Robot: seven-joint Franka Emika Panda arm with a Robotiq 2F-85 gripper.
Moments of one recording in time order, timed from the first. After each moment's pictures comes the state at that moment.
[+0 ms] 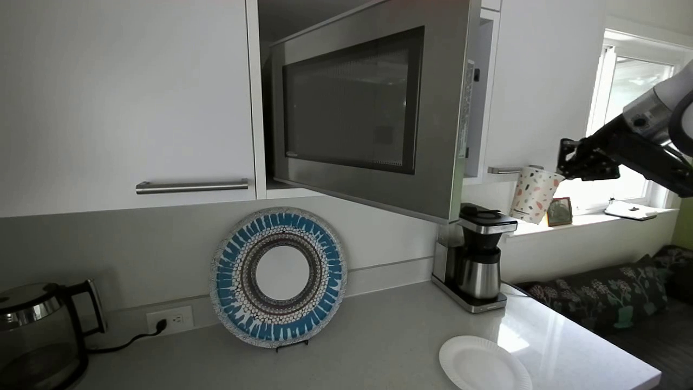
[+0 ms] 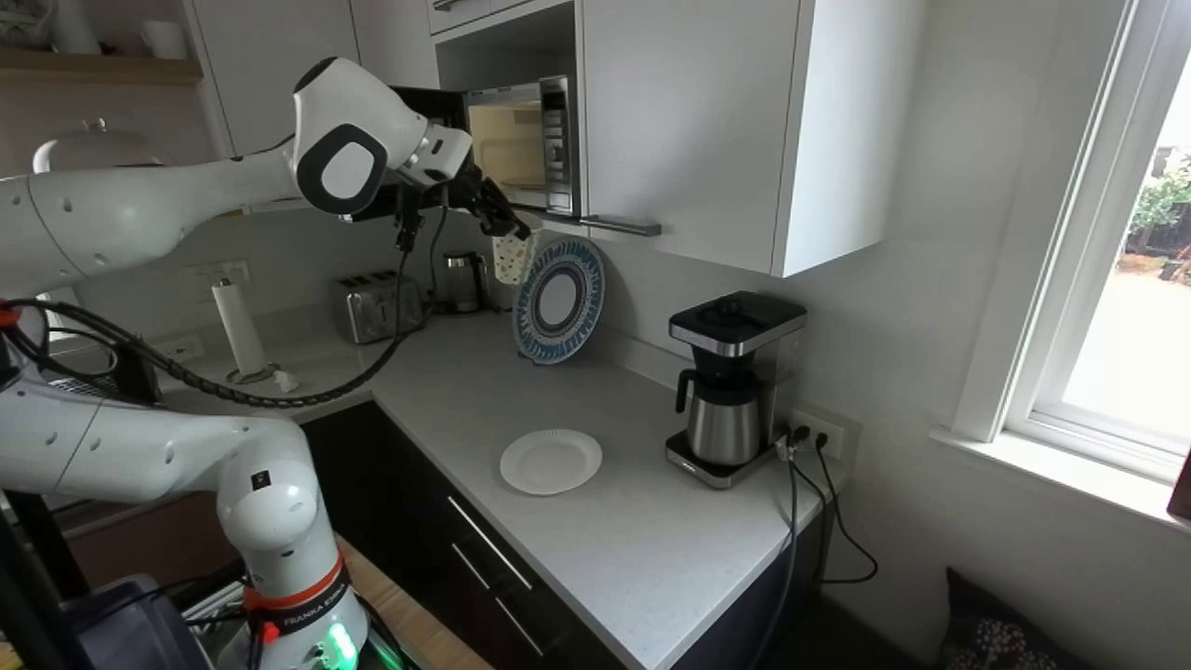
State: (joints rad) arm -0.31 -0.95 -0.01 -2.36 0.05 2.29 0.54
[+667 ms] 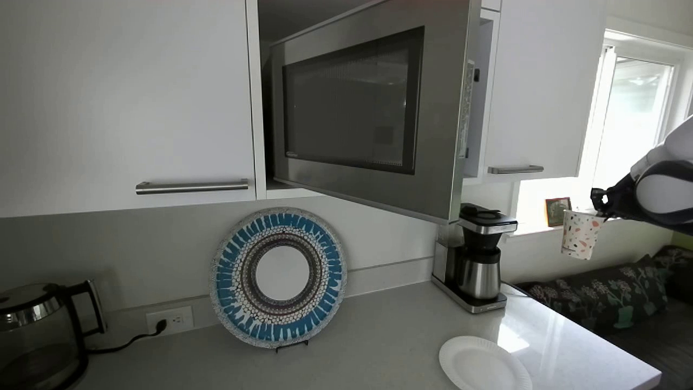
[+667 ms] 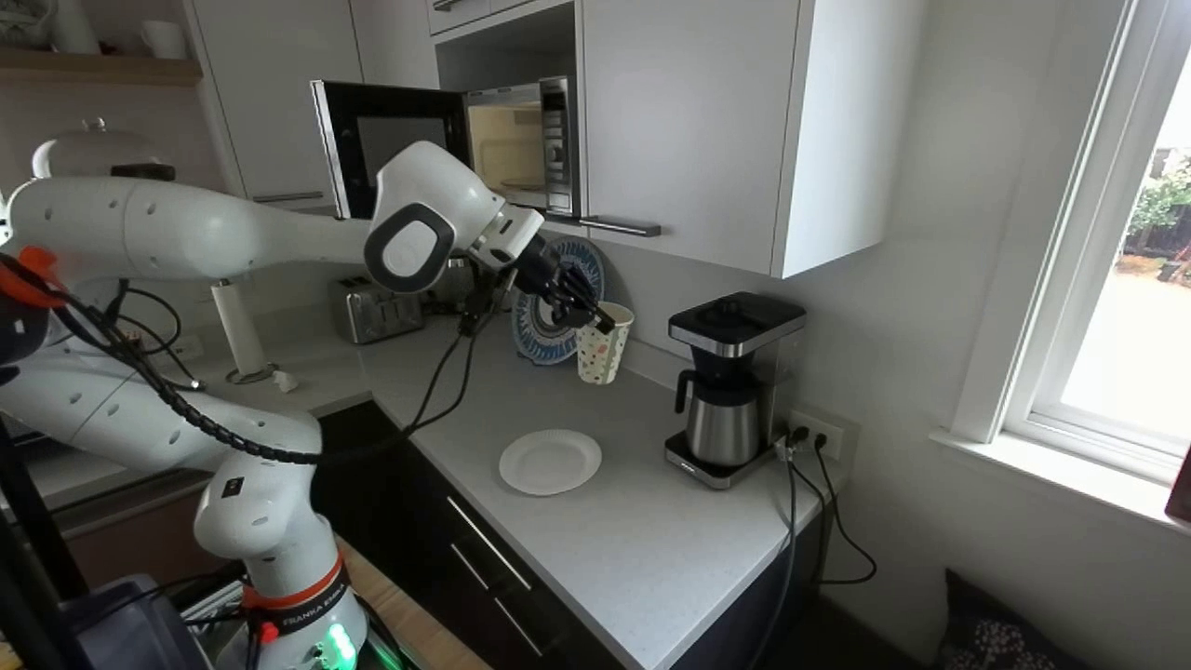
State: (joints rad) arm -0.61 -0.78 -0.07 -2.52 -0.18 2.55 0.50
